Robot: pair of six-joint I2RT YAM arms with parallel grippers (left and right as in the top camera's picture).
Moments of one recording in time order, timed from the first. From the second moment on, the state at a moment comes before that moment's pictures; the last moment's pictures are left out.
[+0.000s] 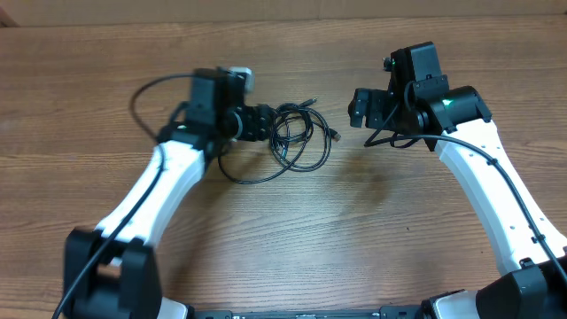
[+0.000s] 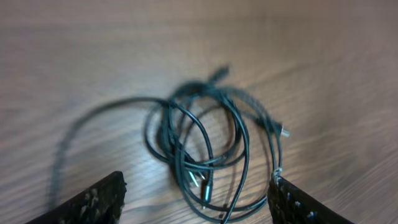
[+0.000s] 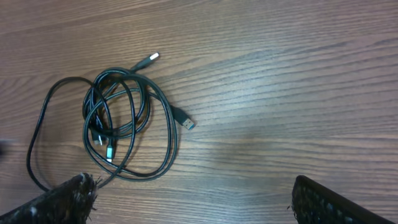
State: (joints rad) left arm -0.27 1.65 1.14 -0.32 0.28 -0.20; right arm 0.26 1.59 1.45 -0.91 -0.04 0.35
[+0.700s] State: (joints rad) left arm -0.37 1.90 1.14 -0.32 0.19 -0.18; right arm 0.26 1.59 1.45 -0.94 -0.04 0.35
